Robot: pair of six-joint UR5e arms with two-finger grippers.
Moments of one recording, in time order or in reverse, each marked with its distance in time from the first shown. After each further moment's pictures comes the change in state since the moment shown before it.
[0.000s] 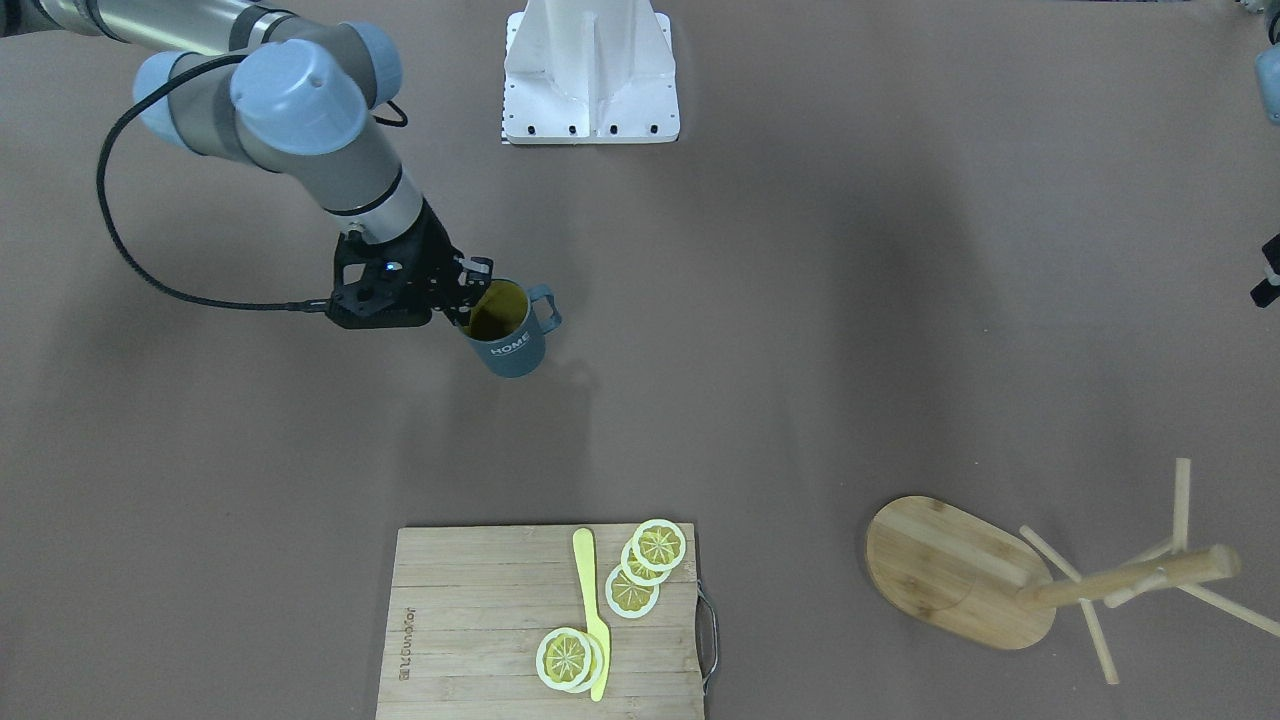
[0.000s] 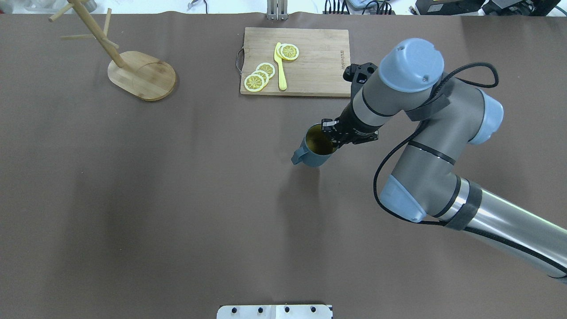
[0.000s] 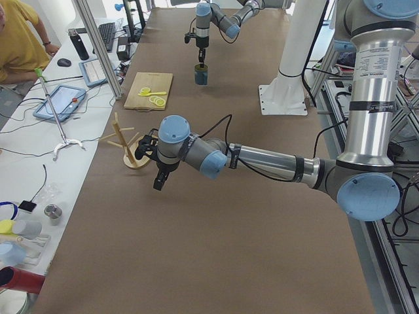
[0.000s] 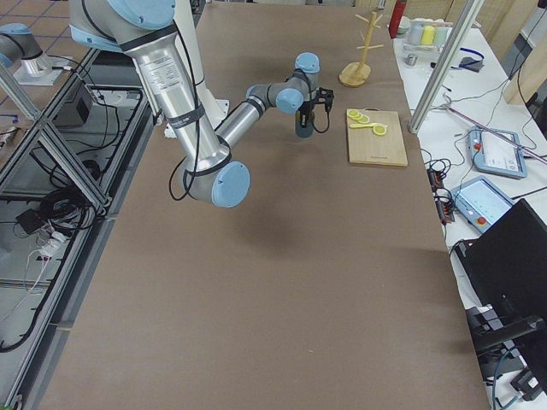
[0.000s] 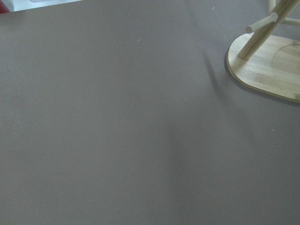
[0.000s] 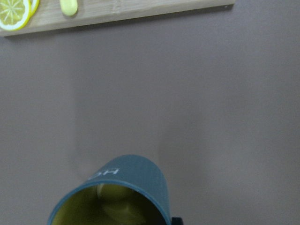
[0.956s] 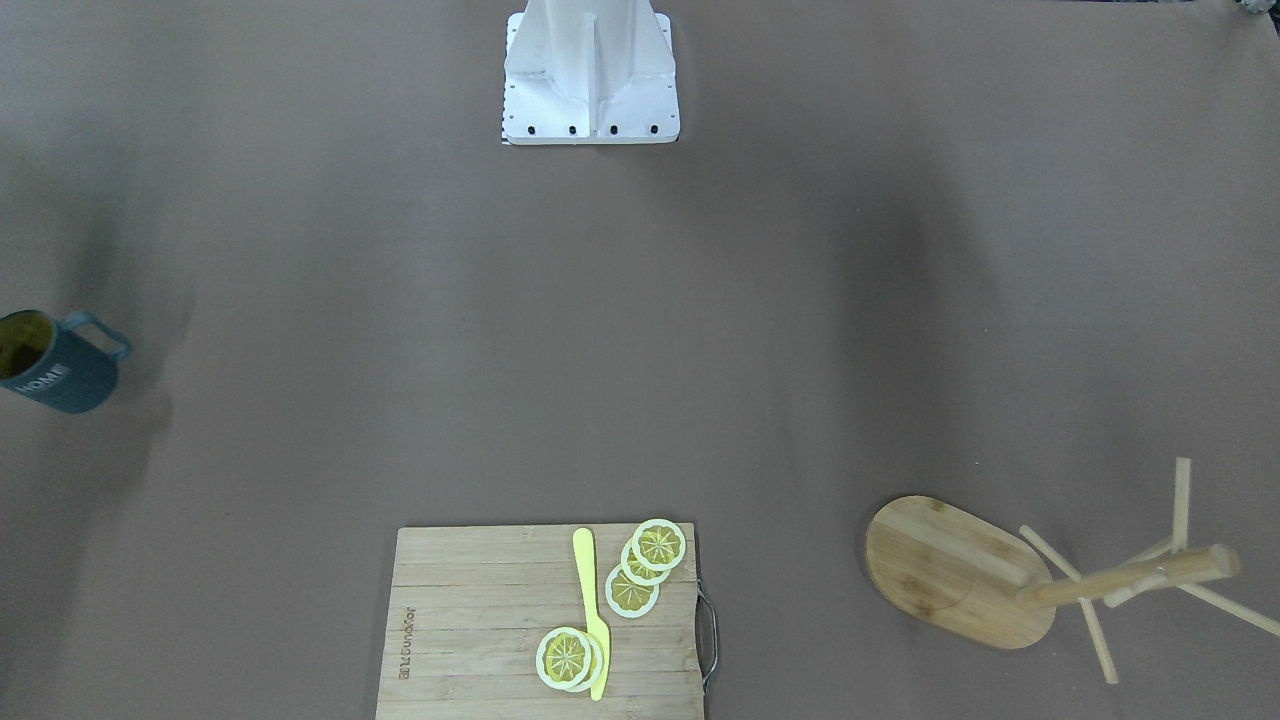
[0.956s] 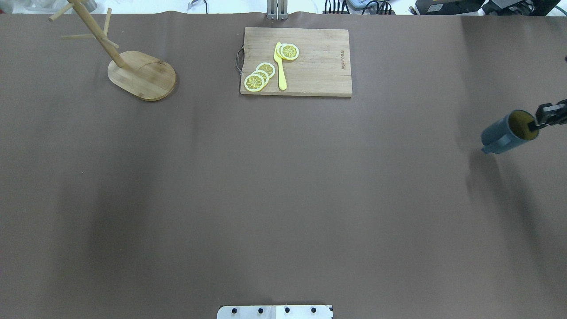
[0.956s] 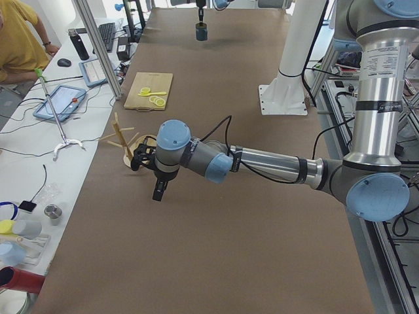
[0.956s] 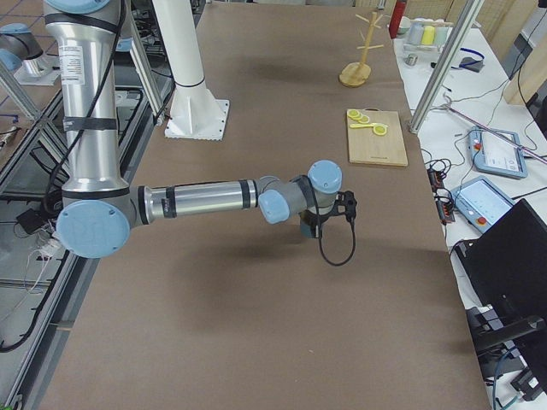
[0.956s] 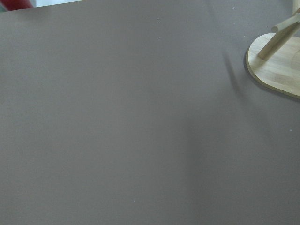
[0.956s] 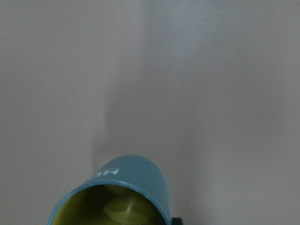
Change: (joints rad) left arm -0.112 0.010 0.003 0.125 -0.002 0.030; right arm 0.534 -0.487 -0.085 0.208 0.330 -0.671
